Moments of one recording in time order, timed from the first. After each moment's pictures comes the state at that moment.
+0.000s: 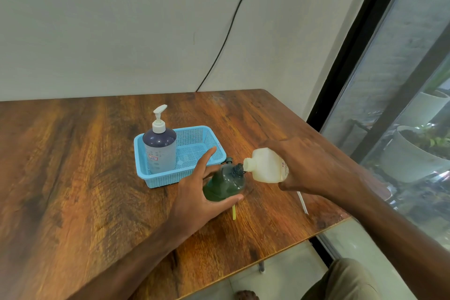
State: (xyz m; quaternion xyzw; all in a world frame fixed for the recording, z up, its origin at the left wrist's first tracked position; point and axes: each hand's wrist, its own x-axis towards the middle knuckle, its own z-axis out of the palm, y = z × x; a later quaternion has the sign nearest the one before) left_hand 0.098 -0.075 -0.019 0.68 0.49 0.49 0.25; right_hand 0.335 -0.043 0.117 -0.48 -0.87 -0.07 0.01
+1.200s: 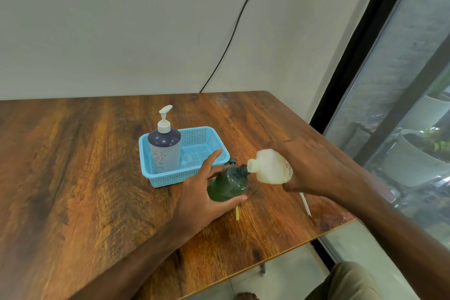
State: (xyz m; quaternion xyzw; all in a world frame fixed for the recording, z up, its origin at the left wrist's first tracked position) left_hand 0.098 -0.077 -0.016 0.68 0.50 0.48 0.25; right_hand 0.333 -0.043 0.118 -0.49 -0.87 -0.07 0.00
